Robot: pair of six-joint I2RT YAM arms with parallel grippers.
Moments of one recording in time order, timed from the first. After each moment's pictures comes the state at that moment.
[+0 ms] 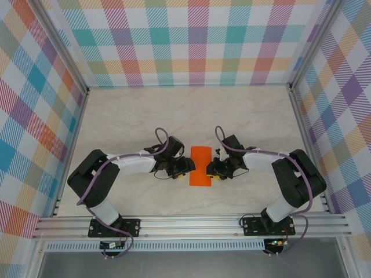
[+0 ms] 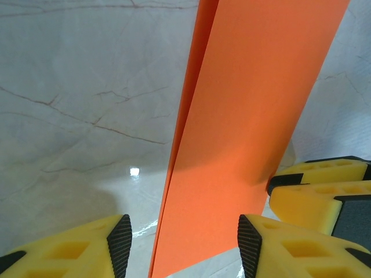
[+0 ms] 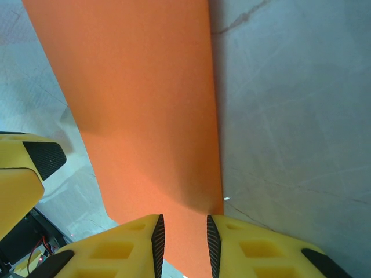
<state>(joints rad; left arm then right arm) -0.74 1.66 0.85 -0.22 0.35 -1.02 0.51 1.59 0.68 -0.31 -0.59 0.71</state>
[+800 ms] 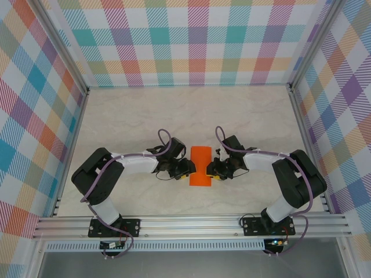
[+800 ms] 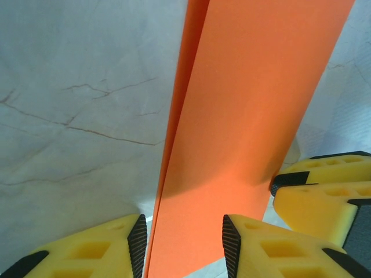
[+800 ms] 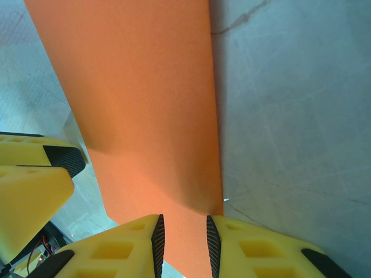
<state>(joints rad) -0.76 1.71 0.85 -0.18 0.38 -1.02 0.51 1.58 0.67 -0.29 -0.59 0.71</state>
